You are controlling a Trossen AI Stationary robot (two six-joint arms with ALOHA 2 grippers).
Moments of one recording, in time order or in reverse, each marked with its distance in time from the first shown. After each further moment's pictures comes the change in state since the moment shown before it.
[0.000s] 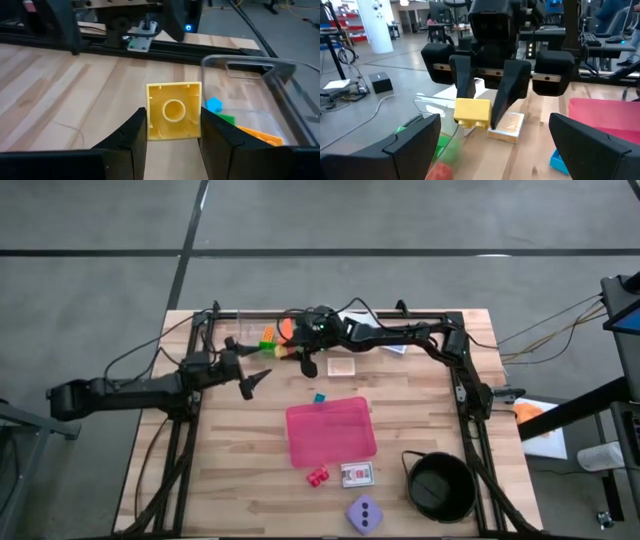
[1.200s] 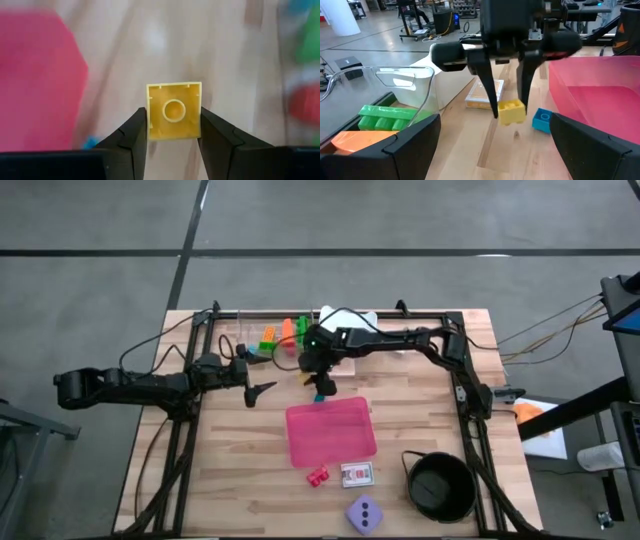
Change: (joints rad) left arm -0.005 0.224 -0.016 0.096 0.112 0.053; right arm 0.066 -0.004 0.058 -0.605 0.058 -0.201
